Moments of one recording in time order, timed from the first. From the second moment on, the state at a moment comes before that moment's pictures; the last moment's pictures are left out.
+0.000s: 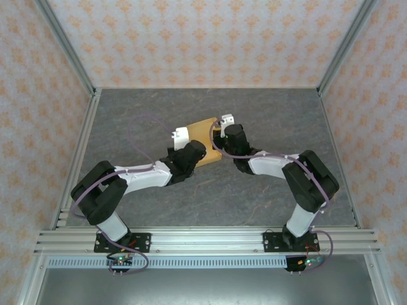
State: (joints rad) left arm -0.75 1.64 0.86 0.06 -0.88 -0.60; right arm 0.63 1.71 0.86 0.45 0.14 0.23
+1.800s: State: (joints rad) left arm -0.84 1.69 0.70 0.22 -1.07 -0.74; right arm 0.82 1.68 0.75 0.47 0.49 0.52
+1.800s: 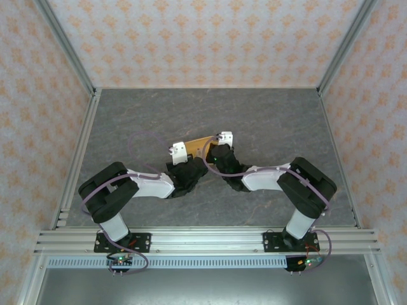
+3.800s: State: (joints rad) left arm -0.86 1.67 0.72 0.15 -1.08 -0.75; right arm 0.79 1.66 0.95 0.04 0.39 1.00
